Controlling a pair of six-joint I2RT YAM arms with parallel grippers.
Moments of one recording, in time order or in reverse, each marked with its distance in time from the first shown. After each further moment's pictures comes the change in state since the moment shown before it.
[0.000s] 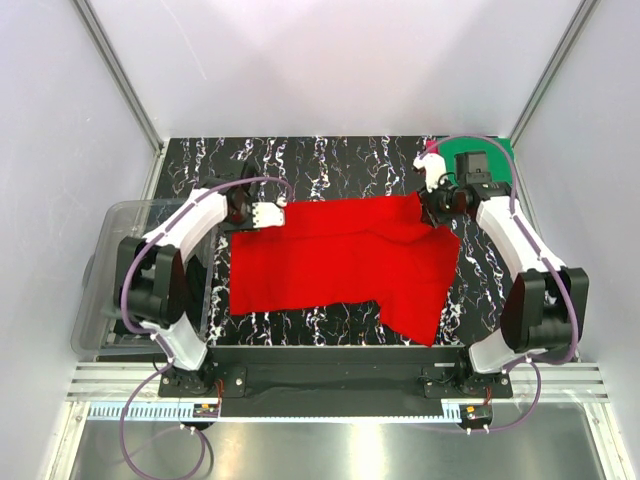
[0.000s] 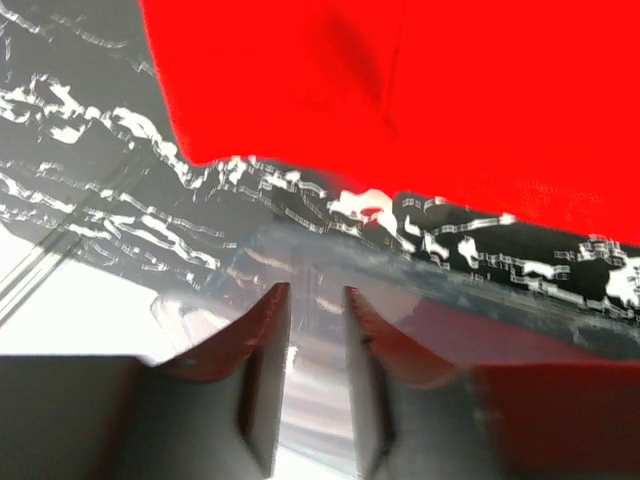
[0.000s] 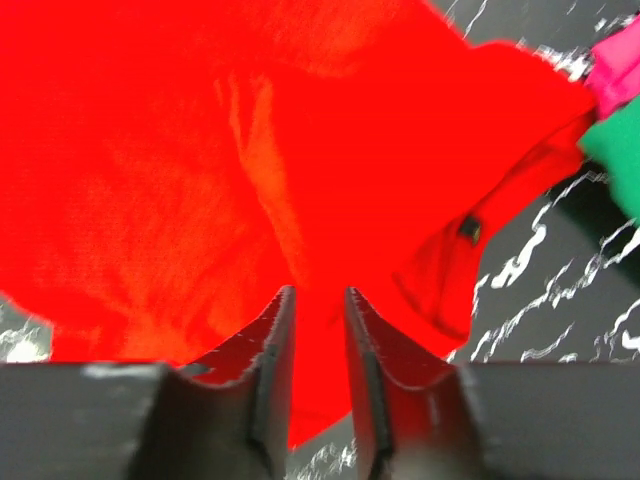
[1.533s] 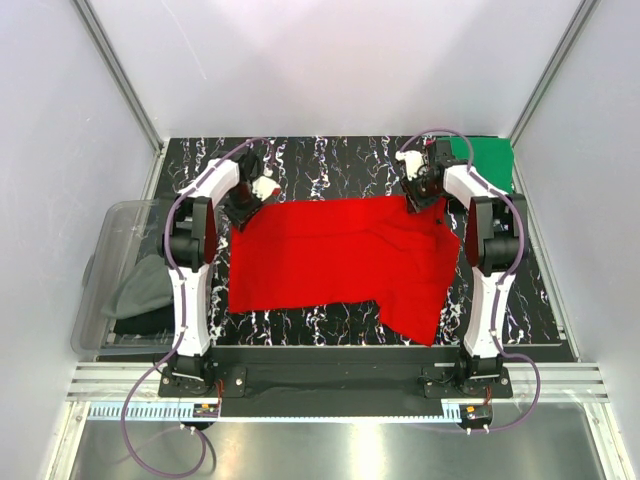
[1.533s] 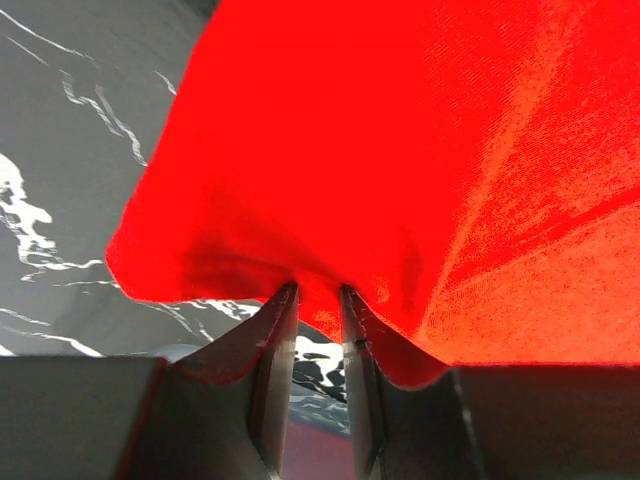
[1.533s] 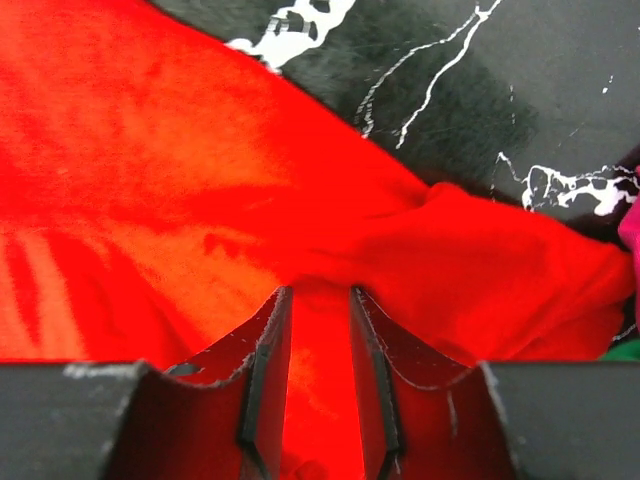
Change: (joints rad) left arm 0.110 0.544 0.536 -0.256 0.146 -0.616; right arm 0.002 0.623 0.409 0.032 0.053 0.008
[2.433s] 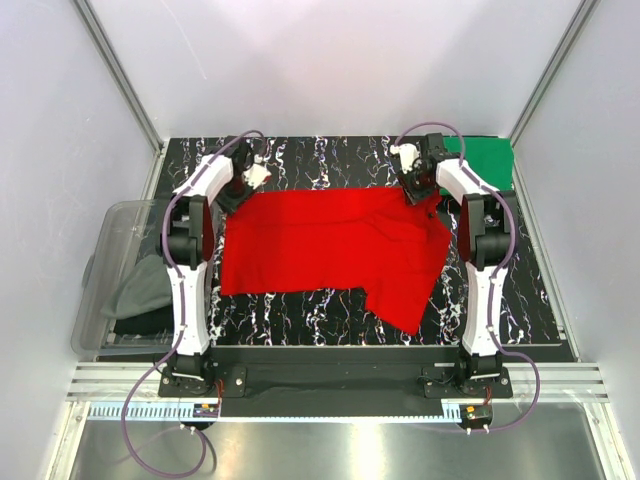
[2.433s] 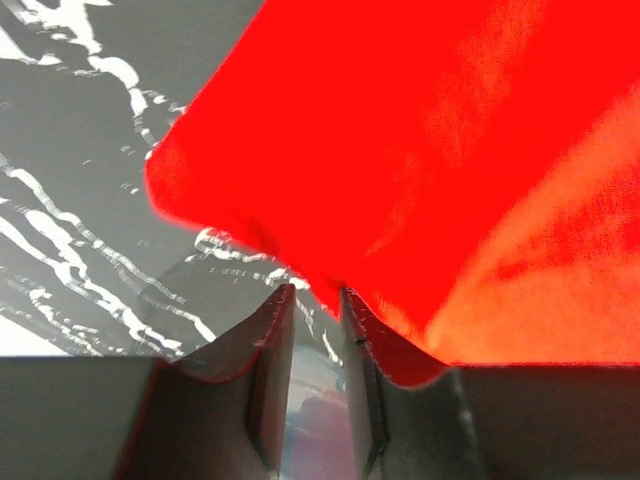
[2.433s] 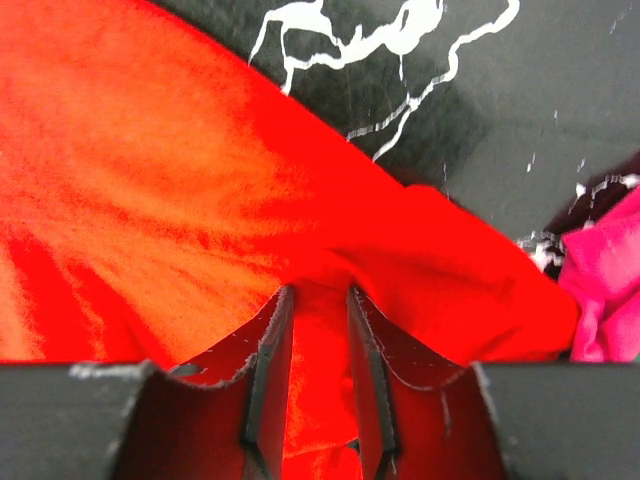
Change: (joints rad) left arm 0.036 0.042 0.080 0.097 -0.142 -0.013; right arm 0.023 0.122 0.178 -0.033 0.101 0.008
